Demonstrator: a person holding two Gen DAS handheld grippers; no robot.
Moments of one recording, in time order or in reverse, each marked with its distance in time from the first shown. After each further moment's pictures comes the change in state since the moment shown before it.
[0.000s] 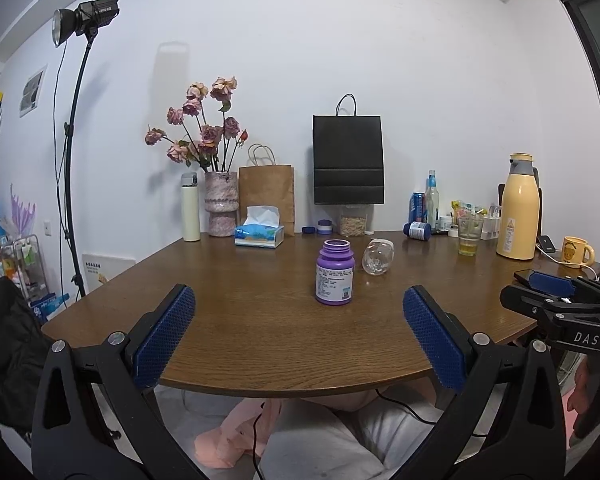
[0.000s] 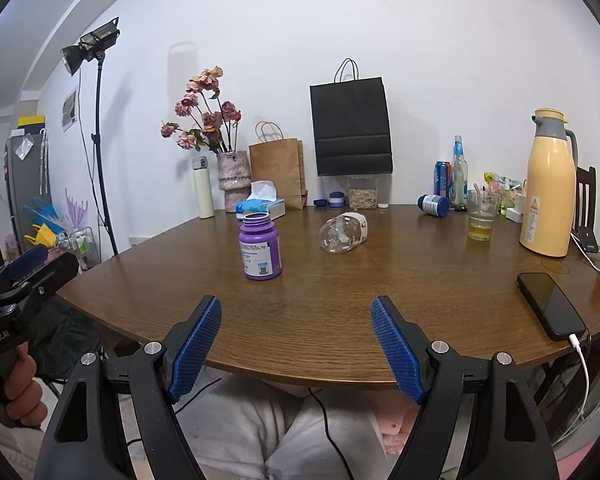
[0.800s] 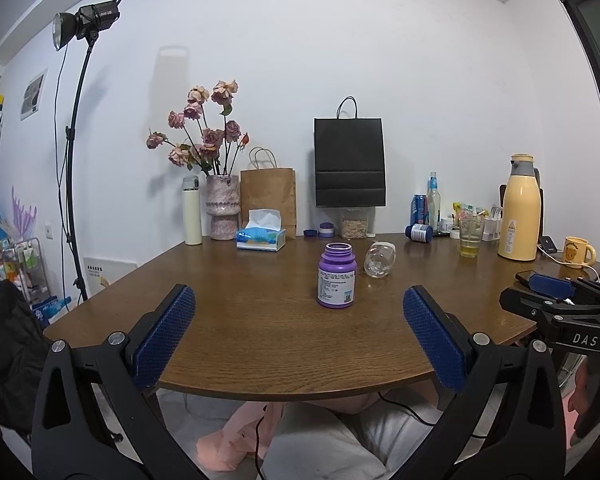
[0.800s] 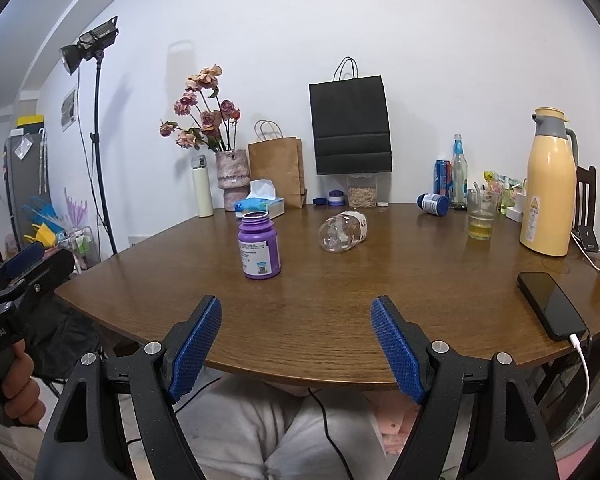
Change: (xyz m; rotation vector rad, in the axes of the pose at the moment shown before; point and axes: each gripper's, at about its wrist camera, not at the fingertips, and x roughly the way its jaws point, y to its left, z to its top) left arm 0.000 -0.001 0.003 0.002 -0.006 0.006; right arm 0.001 0.002 0.000 0.002 0.003 -0.002
